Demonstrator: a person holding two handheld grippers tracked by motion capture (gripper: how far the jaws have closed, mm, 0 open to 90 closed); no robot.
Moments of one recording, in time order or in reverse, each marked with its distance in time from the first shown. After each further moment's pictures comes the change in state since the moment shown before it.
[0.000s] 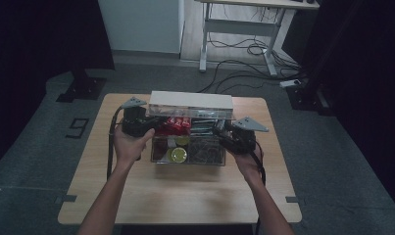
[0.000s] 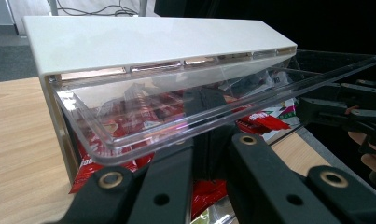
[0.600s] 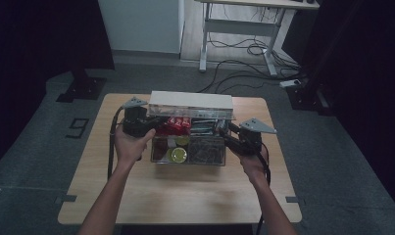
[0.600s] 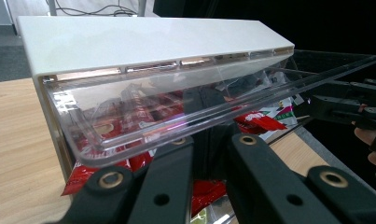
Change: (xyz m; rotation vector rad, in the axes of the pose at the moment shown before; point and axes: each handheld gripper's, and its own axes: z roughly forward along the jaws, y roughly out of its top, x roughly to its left) left arm -0.002 0.000 0.000 0.002 -0.003 0.002; right arm -0.009 -0.002 -0.013 -0.025 0.026 0.022
